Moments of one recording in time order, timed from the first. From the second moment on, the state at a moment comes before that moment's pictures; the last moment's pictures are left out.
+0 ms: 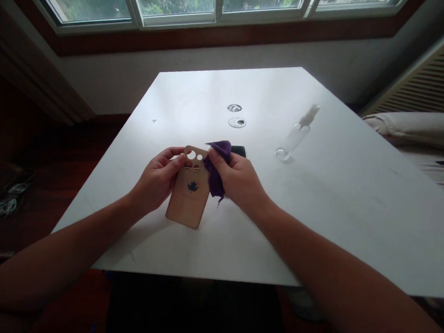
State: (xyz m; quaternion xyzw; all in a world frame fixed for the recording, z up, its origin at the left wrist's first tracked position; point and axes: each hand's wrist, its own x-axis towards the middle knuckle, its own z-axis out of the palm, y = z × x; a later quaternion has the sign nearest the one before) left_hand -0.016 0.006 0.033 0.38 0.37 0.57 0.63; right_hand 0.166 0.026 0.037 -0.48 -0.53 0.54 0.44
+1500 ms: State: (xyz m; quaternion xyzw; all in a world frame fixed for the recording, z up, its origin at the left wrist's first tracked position) left_hand -0.025 0.005 0.030 0.60 0.42 0.50 0.47; right_hand 0.169 0.020 0.038 -0.37 -0.82 0.30 0.33
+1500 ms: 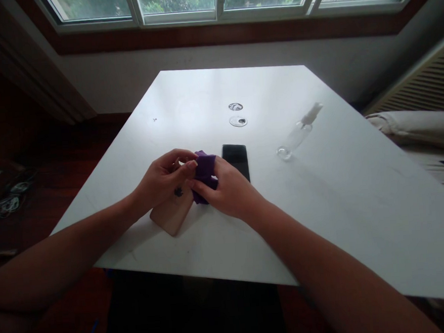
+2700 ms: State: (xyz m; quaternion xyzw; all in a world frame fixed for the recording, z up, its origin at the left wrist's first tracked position) left_hand -0.021 0.006 0.025 0.51 0.43 0.54 0.51; right_hand 0.163 0.021 0.037 -0.40 -0.58 0.58 0.41
